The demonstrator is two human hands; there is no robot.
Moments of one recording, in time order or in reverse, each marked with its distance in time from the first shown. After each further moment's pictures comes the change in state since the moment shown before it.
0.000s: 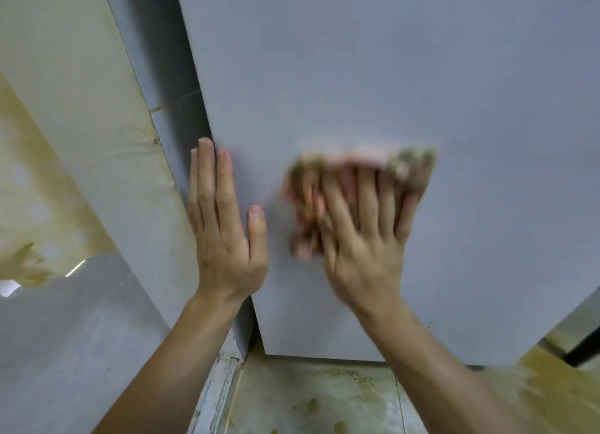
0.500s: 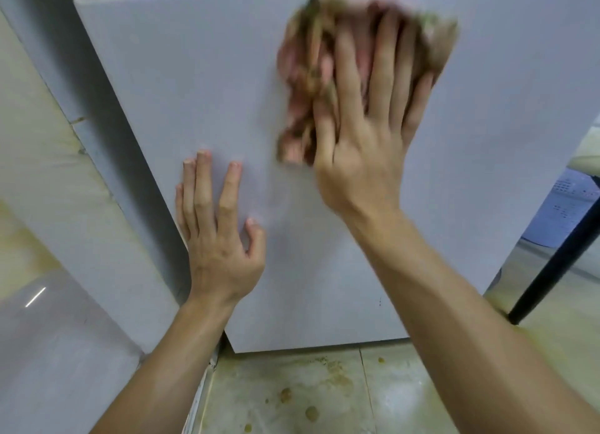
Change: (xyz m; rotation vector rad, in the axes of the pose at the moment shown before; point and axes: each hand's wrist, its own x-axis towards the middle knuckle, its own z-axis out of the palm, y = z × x) left_hand -0.014 0.046 0.027 0.094 -0.069 0.071; right_hand 0.103 0.047 -0.043 0.018 0.173 0.168
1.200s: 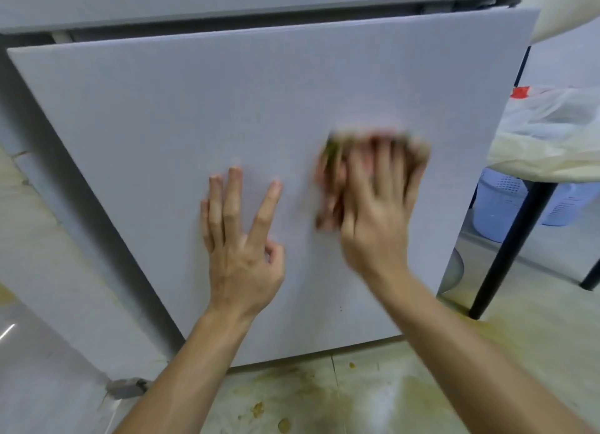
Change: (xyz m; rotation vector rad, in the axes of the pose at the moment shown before) left_hand 0.008 0.085 0.019 -0.010 -0.114 0.055; right_hand -0.052 0.095 -0.055 0.020 -0.174 0.001
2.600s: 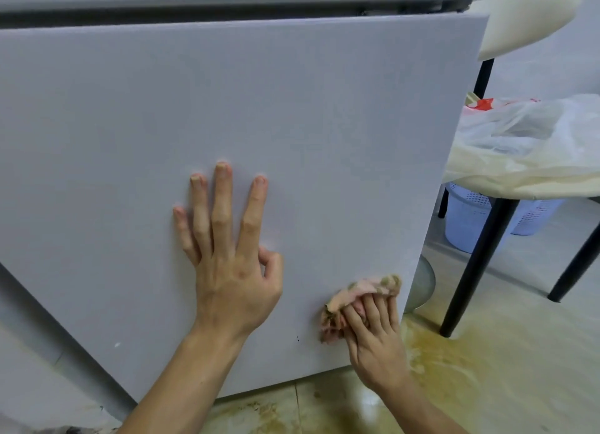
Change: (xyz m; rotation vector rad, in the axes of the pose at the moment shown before) left_hand 0.024 0.061 0.043 0.059 0.050 0.014; right_hand -0.202 0.133 0.008 -0.137 -0.311 -0.122
